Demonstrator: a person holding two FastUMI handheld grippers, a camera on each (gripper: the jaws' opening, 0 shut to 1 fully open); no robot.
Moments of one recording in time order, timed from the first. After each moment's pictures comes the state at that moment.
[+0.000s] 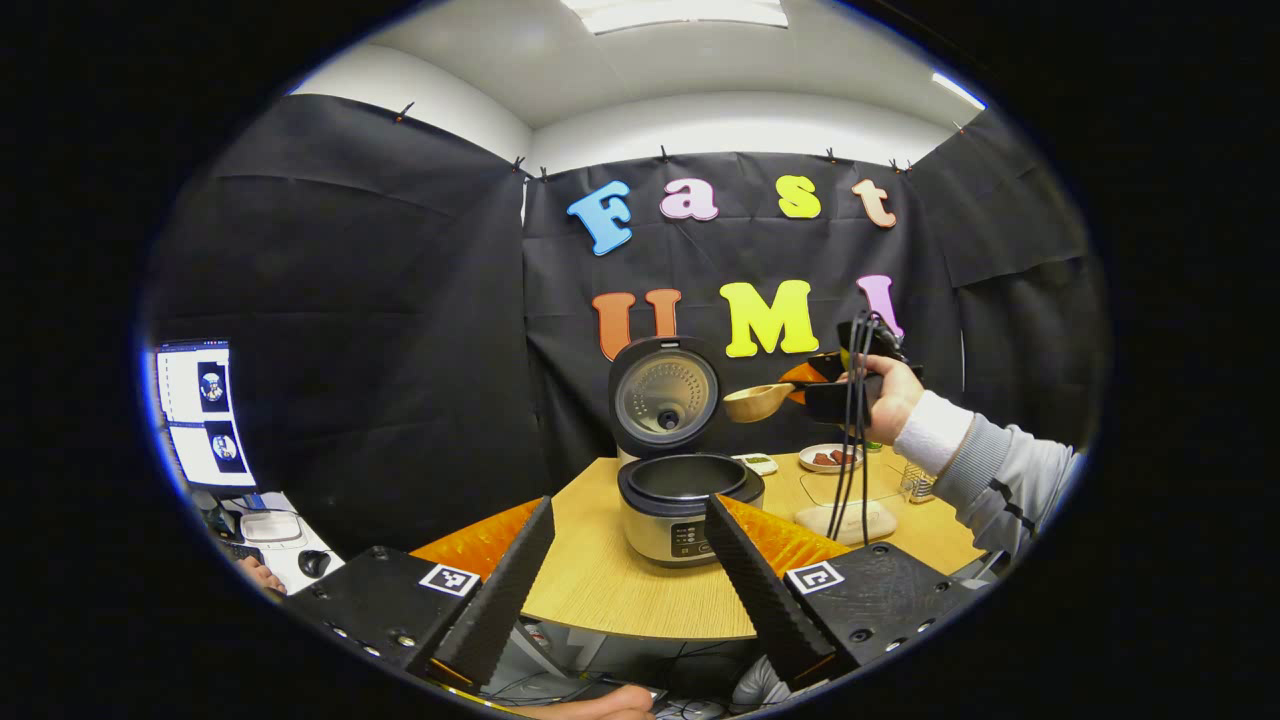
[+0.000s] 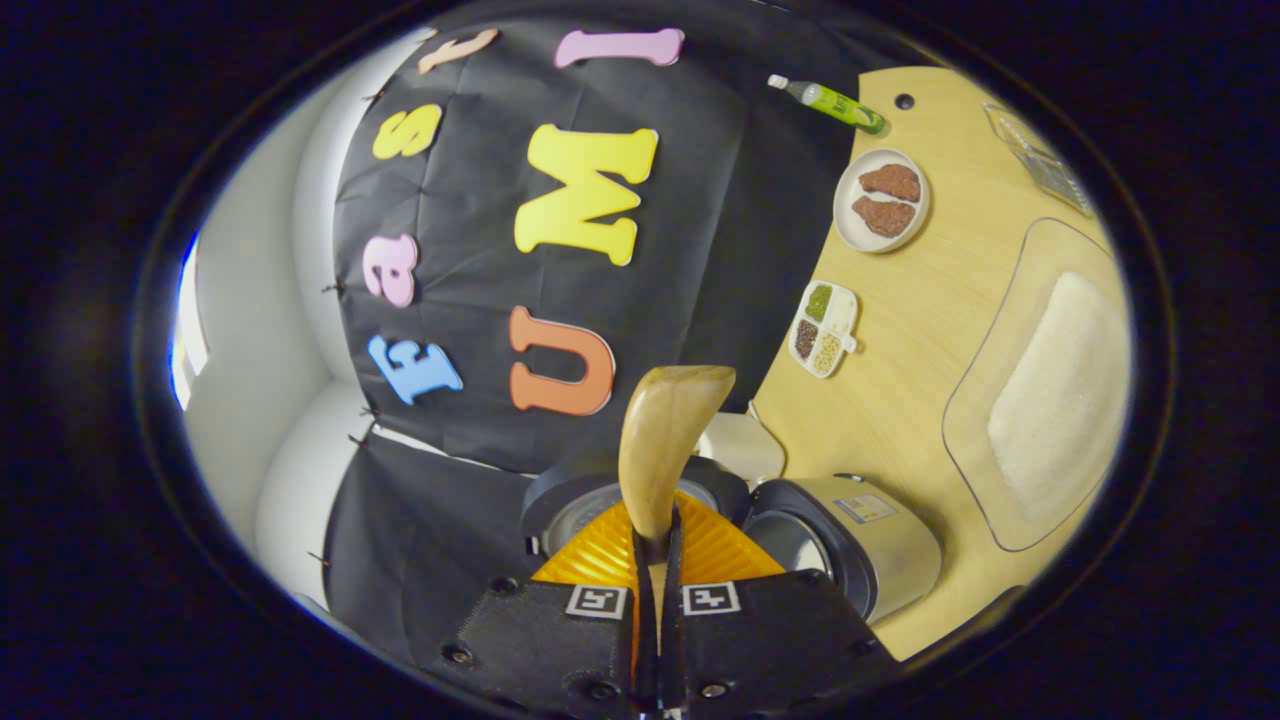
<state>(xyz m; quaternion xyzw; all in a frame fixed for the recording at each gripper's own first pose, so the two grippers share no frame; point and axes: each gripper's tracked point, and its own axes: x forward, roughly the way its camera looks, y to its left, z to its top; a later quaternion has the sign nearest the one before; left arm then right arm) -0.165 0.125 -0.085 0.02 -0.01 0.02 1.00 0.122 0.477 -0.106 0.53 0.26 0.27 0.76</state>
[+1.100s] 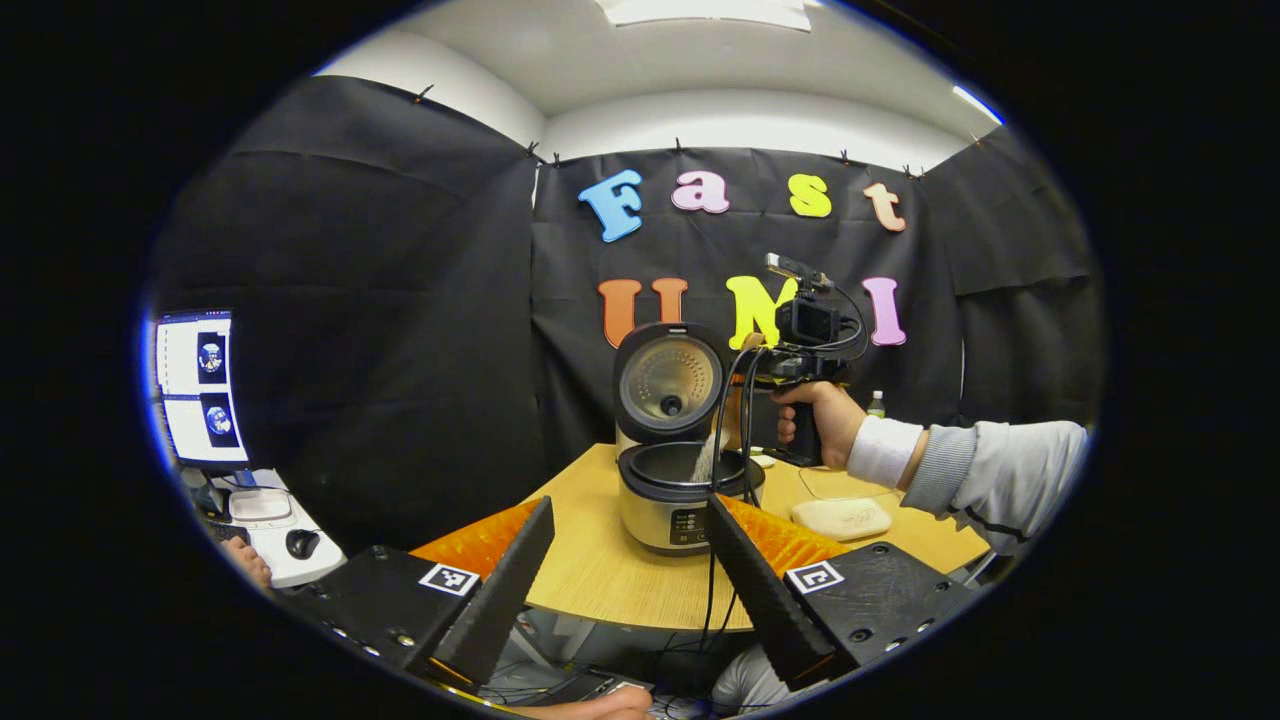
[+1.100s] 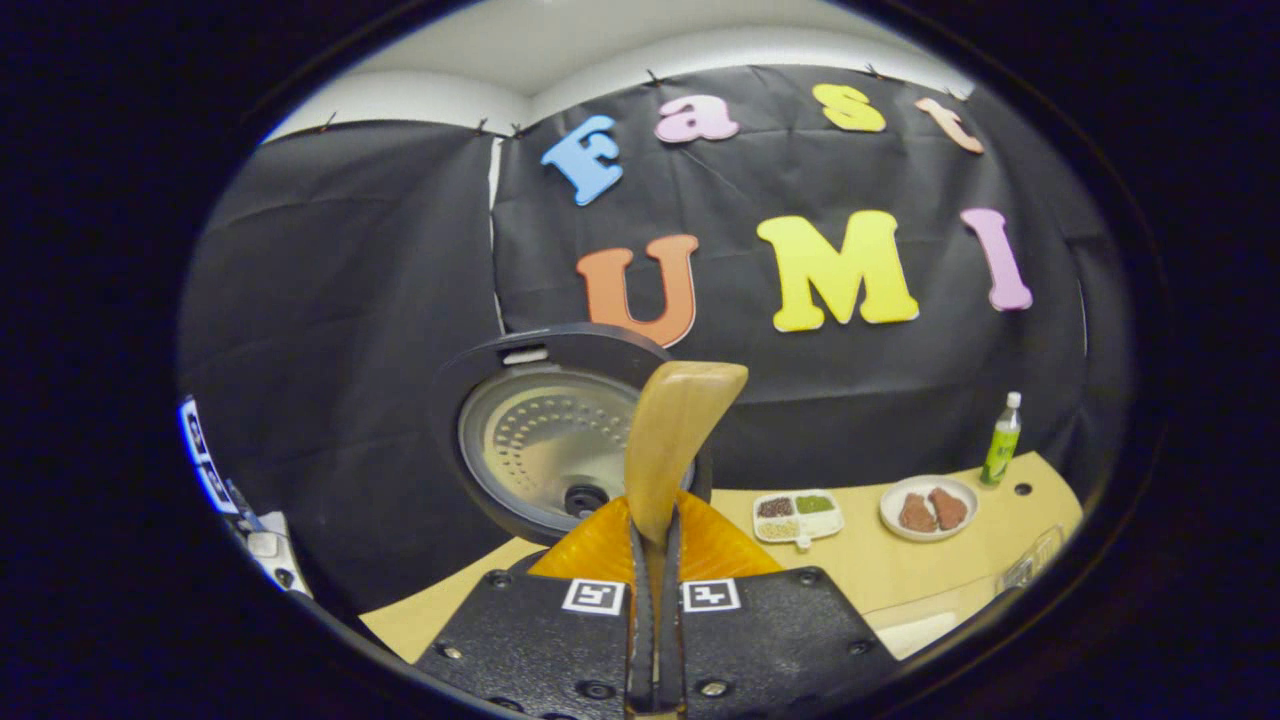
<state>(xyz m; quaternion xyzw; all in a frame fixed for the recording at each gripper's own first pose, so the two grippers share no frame) -0.170 0.129 -0.096 0.00 0.00 0.03 1.00 0.097 0.549 -0.104 0.01 0.04 0.29 0.96</state>
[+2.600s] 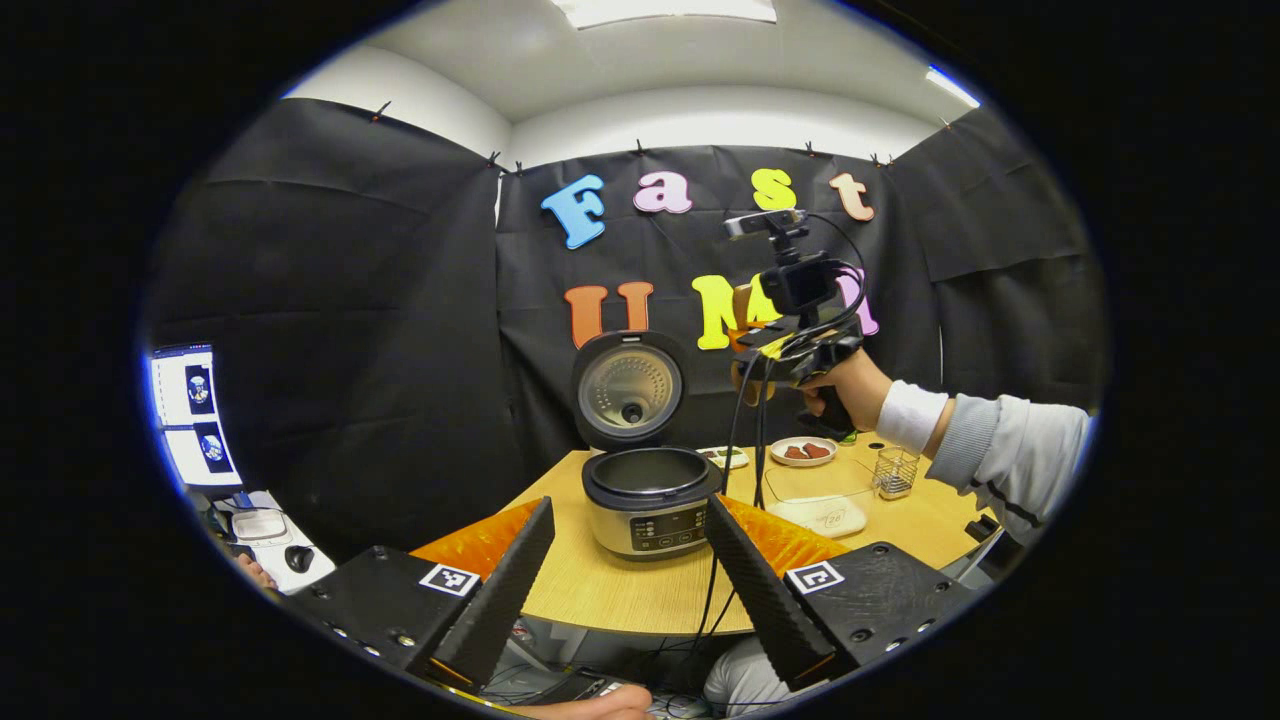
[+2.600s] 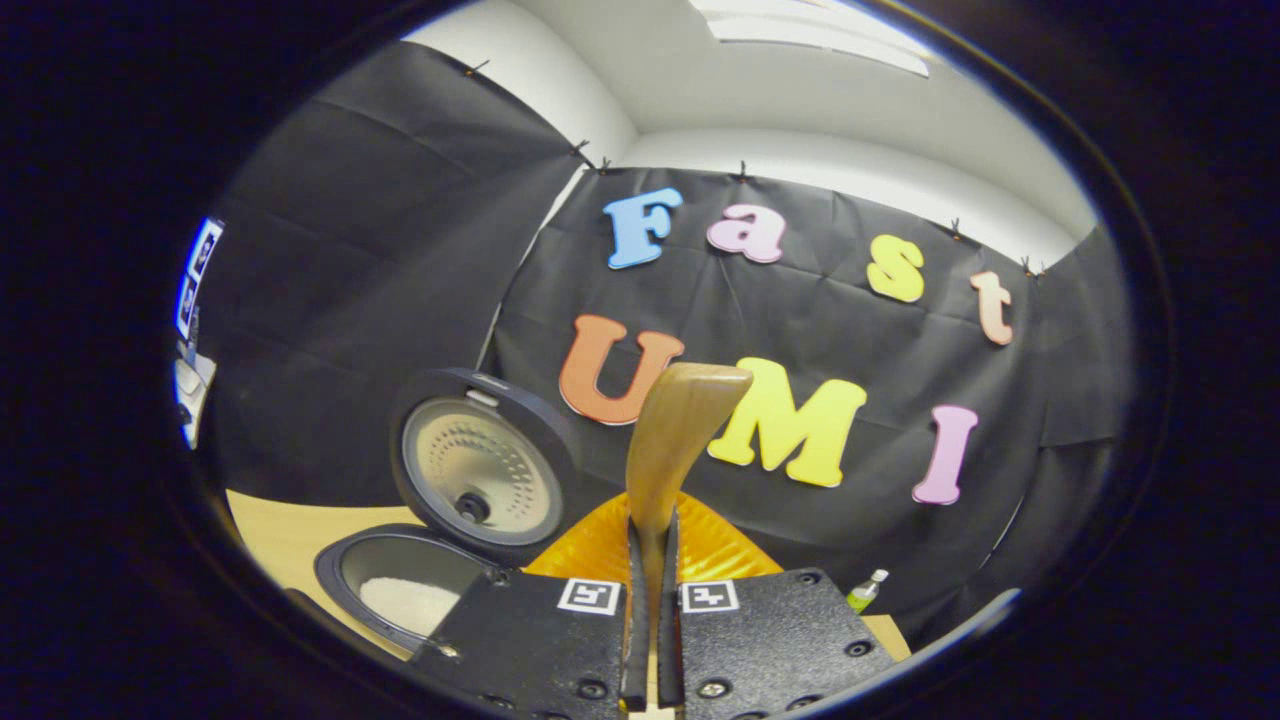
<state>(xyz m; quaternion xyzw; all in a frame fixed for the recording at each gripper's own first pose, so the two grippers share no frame) -0.164 0.063 -0.087 0.03 0.00 0.00 1.00 0.089 0.427 -0.016 -0.16 -0.12 0.23 0.95</state>
